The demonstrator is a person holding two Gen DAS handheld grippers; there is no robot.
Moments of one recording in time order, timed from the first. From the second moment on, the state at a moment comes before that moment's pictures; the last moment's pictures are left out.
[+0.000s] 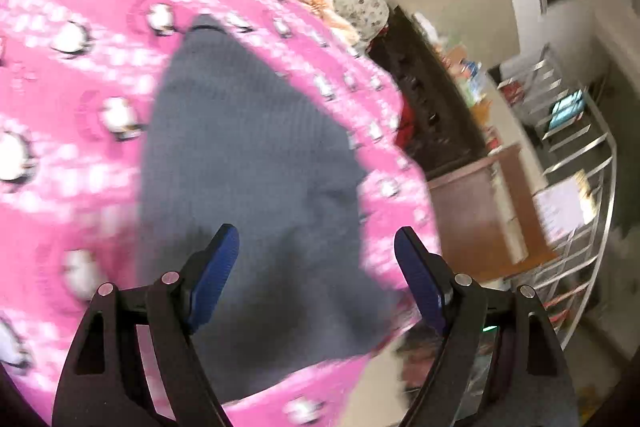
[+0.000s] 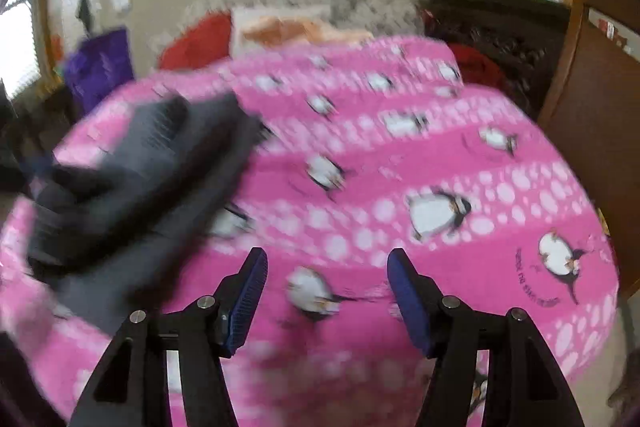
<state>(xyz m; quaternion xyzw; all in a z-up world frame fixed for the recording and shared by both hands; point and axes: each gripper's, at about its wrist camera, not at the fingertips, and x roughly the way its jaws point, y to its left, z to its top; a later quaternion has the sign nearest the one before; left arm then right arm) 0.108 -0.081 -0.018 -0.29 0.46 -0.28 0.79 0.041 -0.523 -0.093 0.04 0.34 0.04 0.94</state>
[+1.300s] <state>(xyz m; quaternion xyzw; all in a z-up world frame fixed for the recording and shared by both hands) 0.048 -0.133 -0.067 -0.10 0.45 -0.34 0.82 0.132 -0.368 -0.010 0.11 0.33 0.10 0.93</state>
